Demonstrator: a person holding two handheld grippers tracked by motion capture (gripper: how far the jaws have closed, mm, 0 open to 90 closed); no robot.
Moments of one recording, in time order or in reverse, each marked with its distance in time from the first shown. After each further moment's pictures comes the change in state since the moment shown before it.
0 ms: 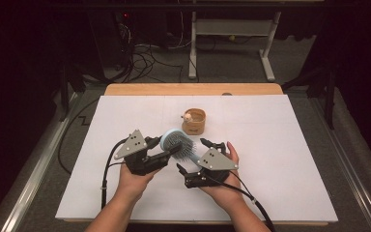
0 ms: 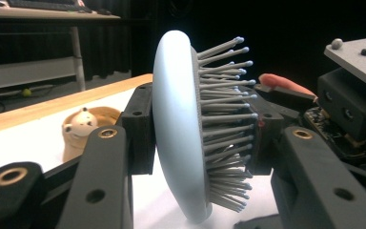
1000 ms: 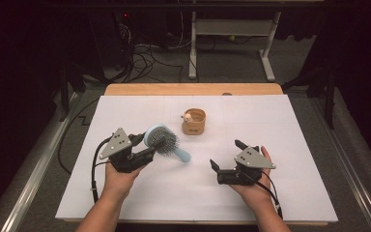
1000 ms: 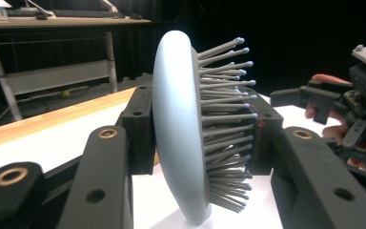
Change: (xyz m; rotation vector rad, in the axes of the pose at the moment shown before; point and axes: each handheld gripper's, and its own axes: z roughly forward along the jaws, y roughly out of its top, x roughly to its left) left arm 0.020 -0.002 -0.028 0.005 0.116 0.031; right arm -0.059 -0.042 -0.046 0.056 -0.127 0.116
